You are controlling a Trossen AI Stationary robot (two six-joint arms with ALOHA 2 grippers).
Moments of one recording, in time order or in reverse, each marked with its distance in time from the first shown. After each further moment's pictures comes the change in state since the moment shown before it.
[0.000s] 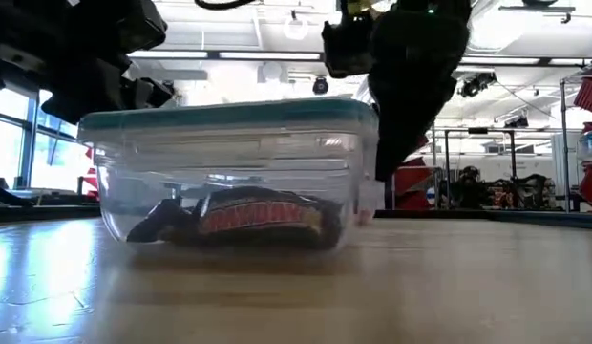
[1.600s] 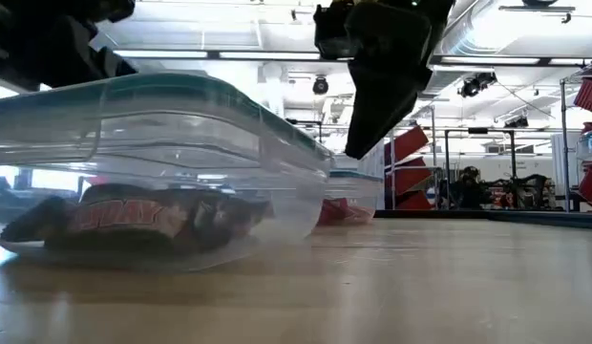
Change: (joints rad) left arm -0.125 -0.180 0.001 -0.168 -0.114 -0.215; right arm -0.023 -0.045 0.002 0.012 0.049 0.011
